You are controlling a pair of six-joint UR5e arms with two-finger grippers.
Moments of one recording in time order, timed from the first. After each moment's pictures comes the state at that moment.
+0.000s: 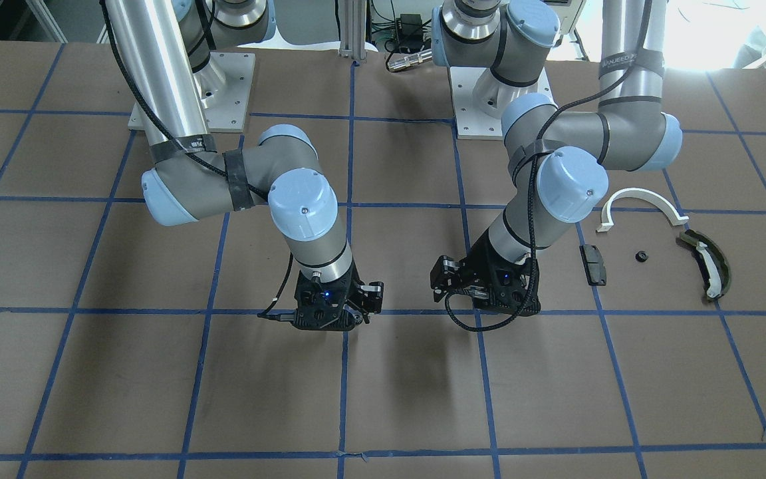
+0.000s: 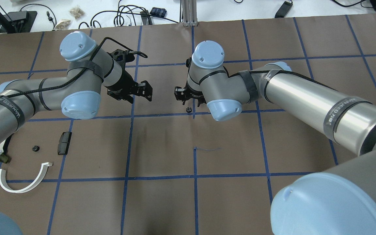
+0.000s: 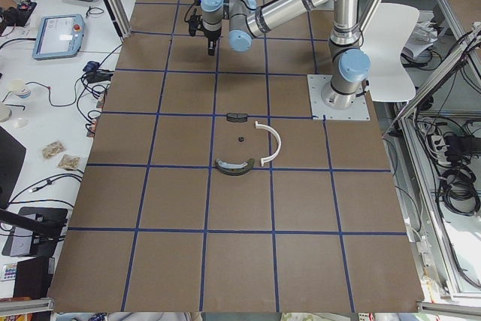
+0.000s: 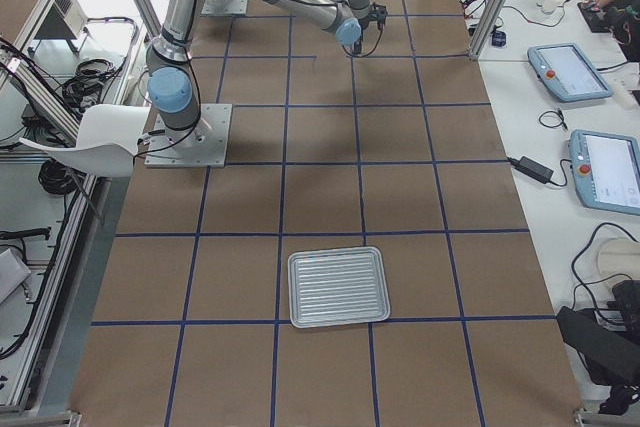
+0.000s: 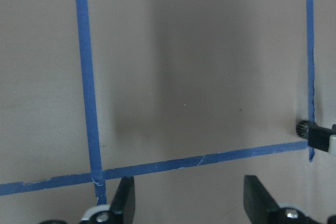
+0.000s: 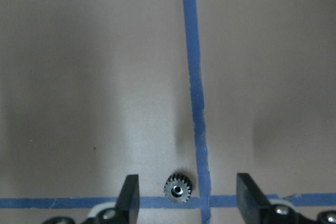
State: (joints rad) left arm -1.56 -1.87 -1.88 -0.89 1.32 0.04; right arm 1.88 -1.05 1.66 -2.35 -1.44 0.42
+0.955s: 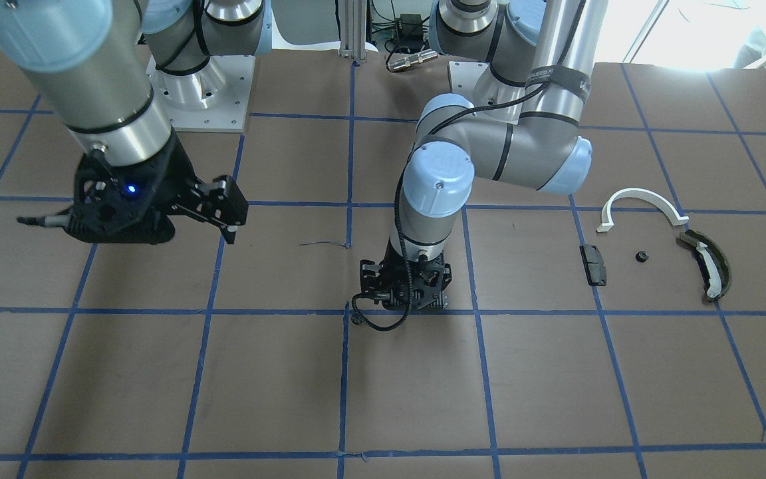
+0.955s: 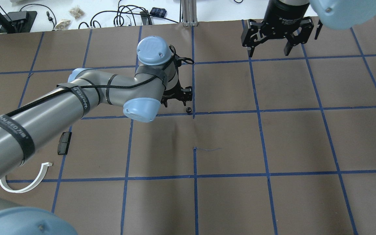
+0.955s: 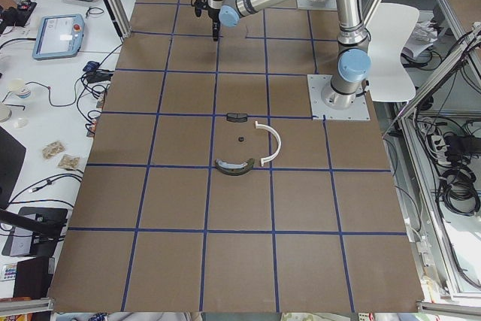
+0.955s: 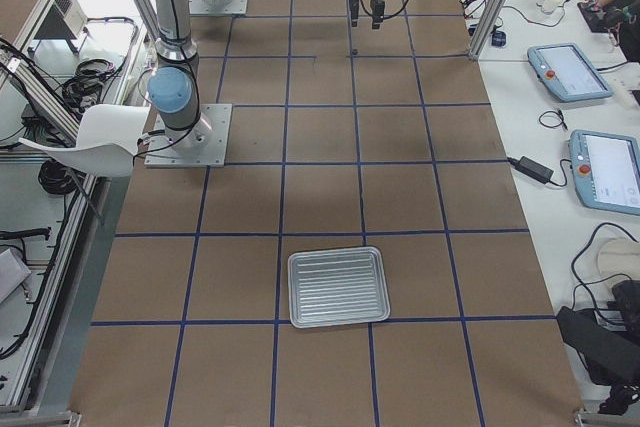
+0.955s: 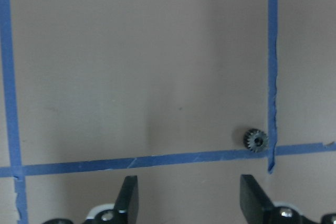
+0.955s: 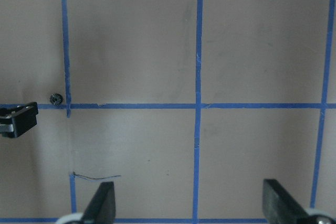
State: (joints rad) left arm -1.89 -2.04 -1.73 -0.85 1.55 -0.34; right arm 1.62 -1.43 1.40 -1.56 -1.58 0.03
